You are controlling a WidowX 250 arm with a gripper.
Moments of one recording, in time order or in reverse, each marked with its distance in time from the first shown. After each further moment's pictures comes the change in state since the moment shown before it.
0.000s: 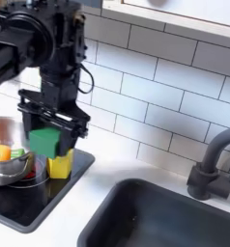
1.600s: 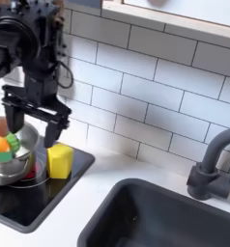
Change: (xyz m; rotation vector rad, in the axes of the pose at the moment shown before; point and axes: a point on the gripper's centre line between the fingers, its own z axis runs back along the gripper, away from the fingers) arm 0.020 0.014 -0.019 0.003 0.001 0.054
